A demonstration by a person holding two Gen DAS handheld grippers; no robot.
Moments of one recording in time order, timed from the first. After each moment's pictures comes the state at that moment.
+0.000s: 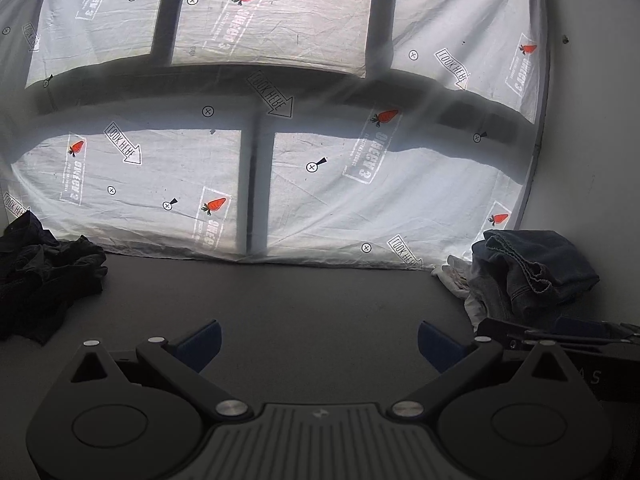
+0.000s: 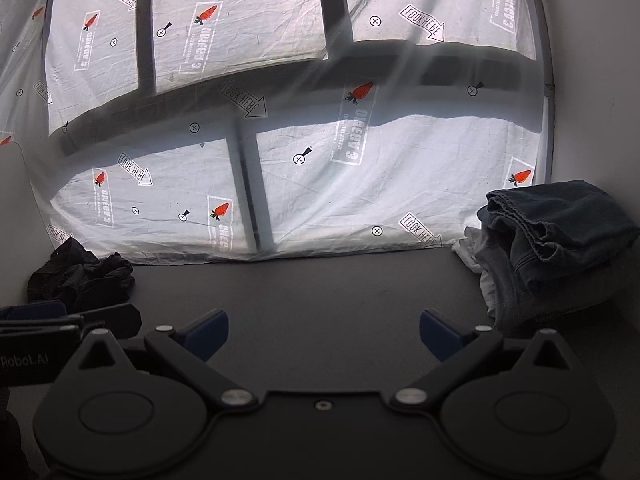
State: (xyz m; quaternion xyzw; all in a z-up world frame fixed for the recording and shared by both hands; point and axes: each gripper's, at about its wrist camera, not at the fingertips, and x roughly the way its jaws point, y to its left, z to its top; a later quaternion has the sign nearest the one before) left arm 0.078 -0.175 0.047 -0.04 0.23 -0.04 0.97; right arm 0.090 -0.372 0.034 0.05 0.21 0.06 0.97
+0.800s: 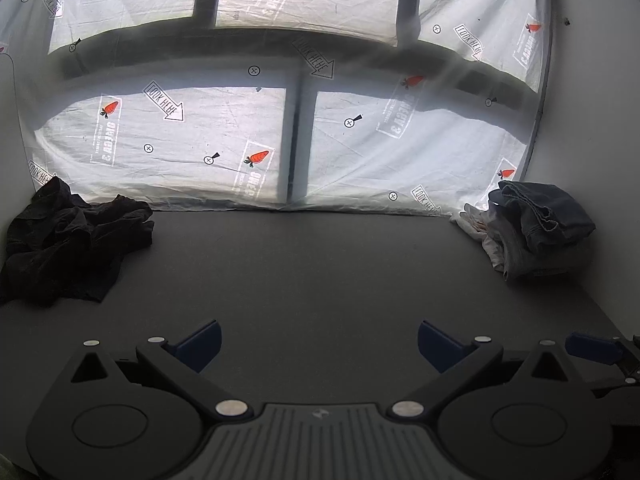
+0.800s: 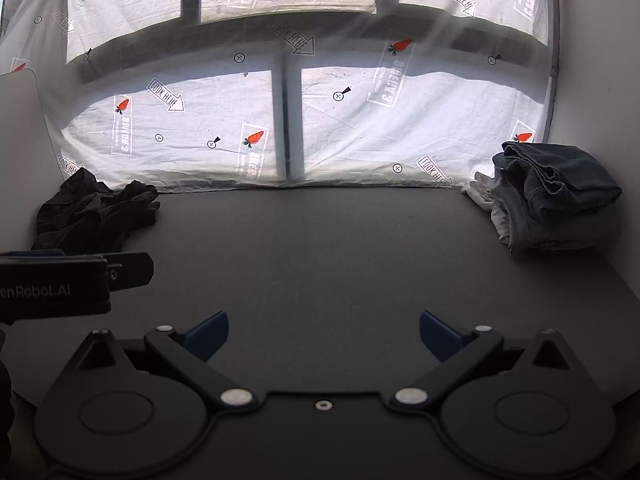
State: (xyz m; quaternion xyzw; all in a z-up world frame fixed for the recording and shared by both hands) left arm 0.005 -0.043 0.029 -0.03 0.28 -0.07 0.96; right arm -0.011 -0.227 0.014 0.01 0.28 0.02 0.96
